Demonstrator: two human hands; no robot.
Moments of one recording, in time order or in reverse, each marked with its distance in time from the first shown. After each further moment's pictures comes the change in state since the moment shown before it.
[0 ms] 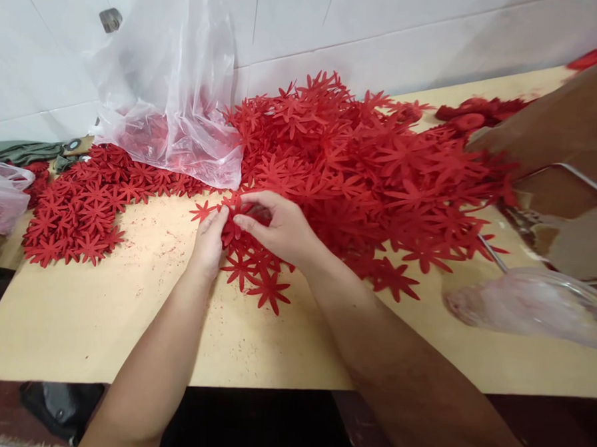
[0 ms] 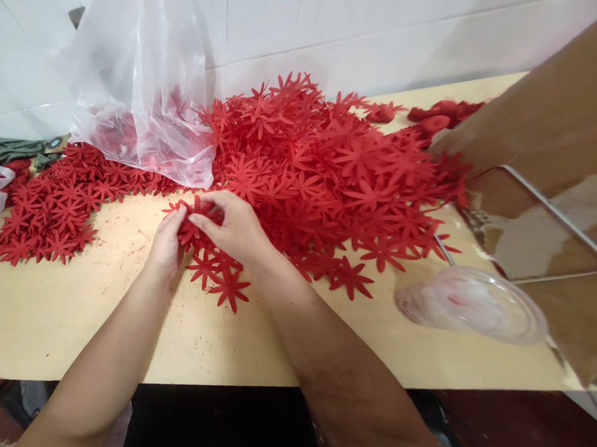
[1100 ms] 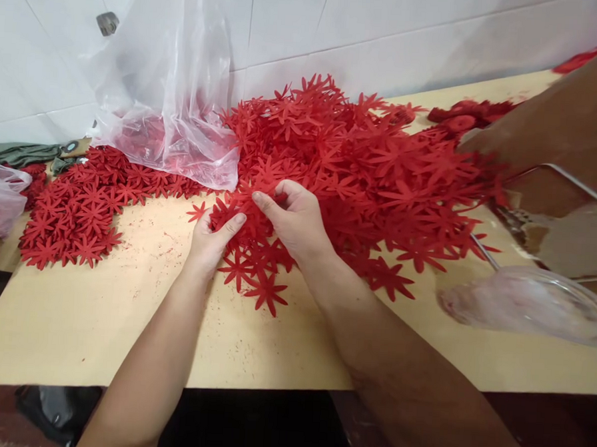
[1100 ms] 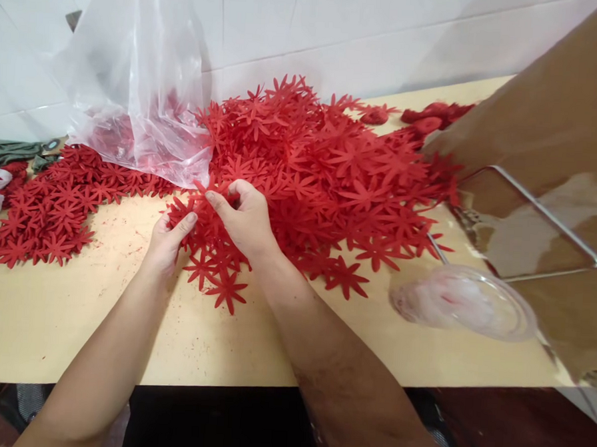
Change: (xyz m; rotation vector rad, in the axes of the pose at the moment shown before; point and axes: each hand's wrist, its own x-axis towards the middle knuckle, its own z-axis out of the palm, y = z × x) left_hand -0.004 0.004 0.004 0.042 -0.022 0.053; right_hand 0.006 -0.006 -0.002 0.188 0.243 0.195
